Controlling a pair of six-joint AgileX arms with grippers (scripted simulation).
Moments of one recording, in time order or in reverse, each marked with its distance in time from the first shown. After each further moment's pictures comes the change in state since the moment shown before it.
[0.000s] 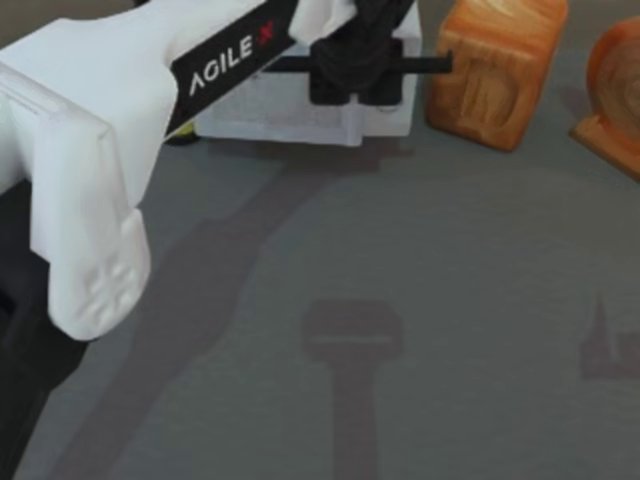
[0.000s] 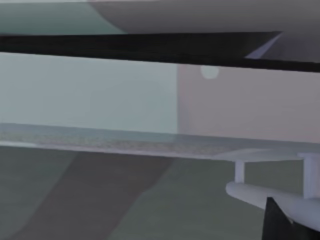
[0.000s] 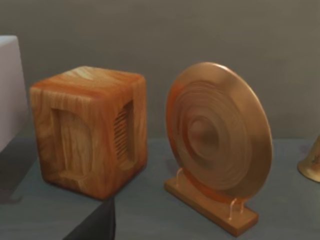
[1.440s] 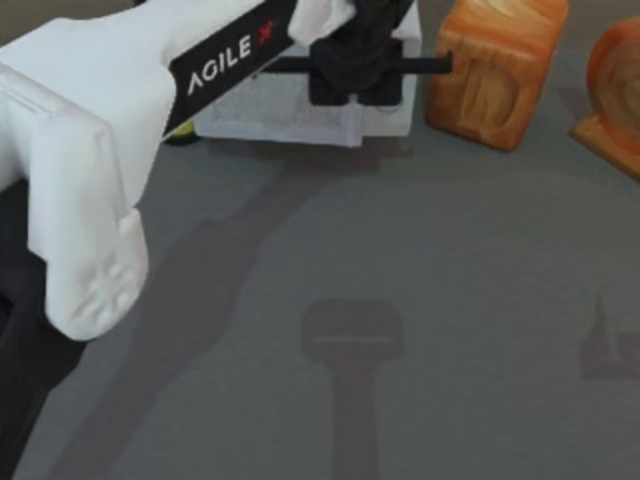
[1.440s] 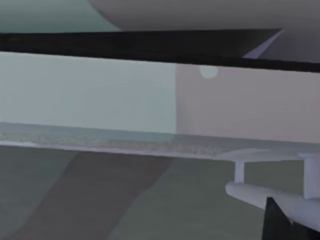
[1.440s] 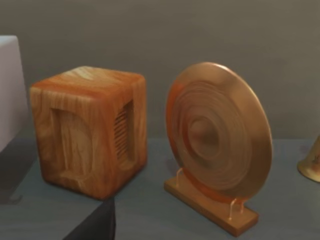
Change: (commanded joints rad) left arm 0.001 -0.003 -0.007 0.003 0.000 0.003; right arm 0.000 0.000 0.000 0.000 0.000 0.000
